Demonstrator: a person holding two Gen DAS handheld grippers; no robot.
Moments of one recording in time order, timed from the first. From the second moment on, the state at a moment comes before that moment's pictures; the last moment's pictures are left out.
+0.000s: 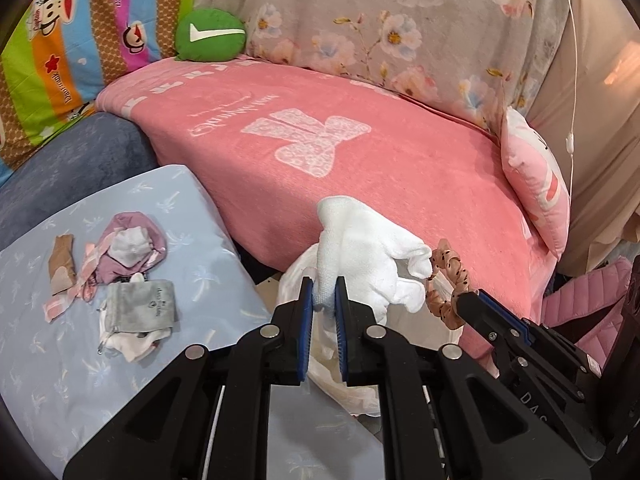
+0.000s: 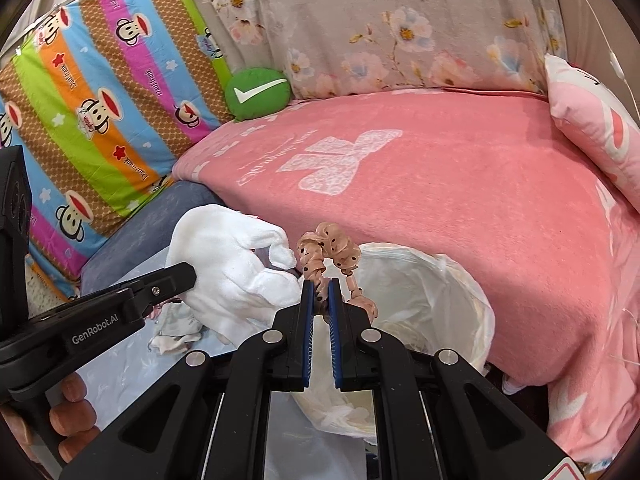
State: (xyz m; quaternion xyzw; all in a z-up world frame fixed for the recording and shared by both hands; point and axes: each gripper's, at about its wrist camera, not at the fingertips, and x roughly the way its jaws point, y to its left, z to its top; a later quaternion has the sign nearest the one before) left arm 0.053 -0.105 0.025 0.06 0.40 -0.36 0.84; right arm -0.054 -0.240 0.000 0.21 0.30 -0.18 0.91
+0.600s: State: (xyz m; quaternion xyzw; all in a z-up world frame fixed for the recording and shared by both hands) left arm 0.053 -0.122 0.021 0.05 0.40 -0.34 0.85; right arm -0.062 -0.257 -0.006 0.22 0.30 -0.19 0.91
